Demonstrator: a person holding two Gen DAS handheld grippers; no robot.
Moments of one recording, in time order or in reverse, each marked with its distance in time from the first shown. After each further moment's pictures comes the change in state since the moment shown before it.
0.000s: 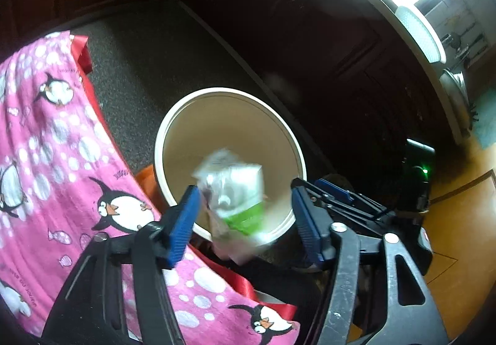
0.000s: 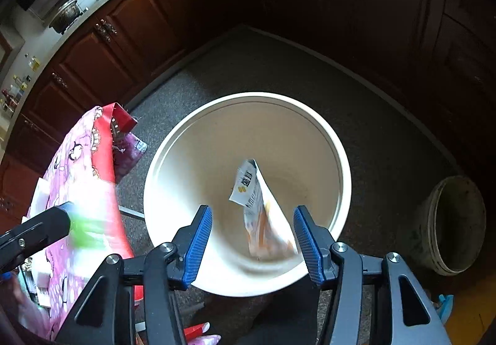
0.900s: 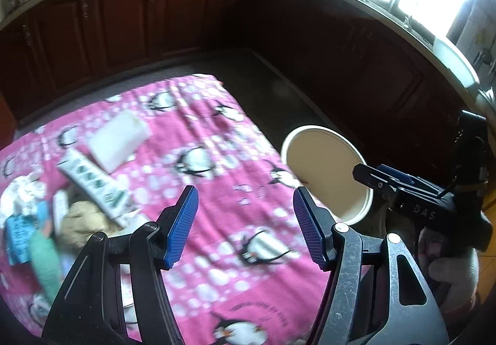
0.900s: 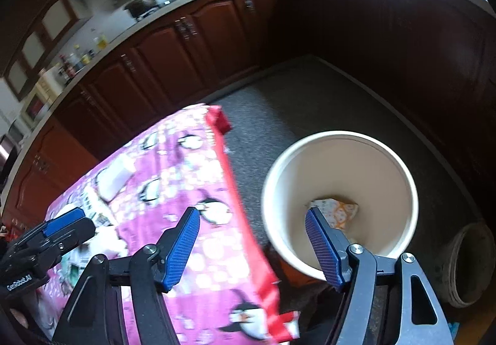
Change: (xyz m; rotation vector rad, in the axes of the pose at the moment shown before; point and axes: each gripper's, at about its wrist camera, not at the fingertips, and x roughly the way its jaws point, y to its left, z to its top) left arm -0.158 0.061 -0.079 -0.036 -0.259 0.348; right arm -0.072 0.142 -0.025 -0.249 -0.111 0.183
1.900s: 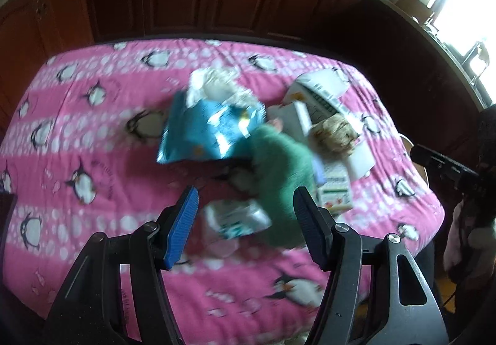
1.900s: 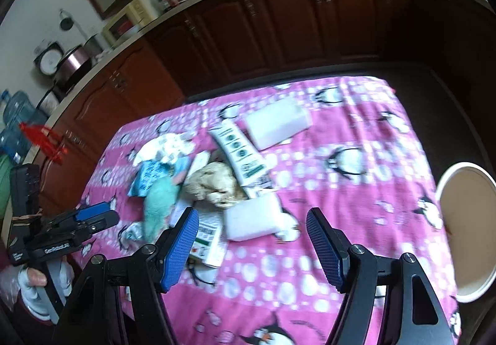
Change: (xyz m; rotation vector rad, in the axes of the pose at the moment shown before) left arm -0.102 0.224 -0.119 -0.320 0.047 0.188; right arm 0.057 0.210 -0.036 -0.327 0.170 0.321
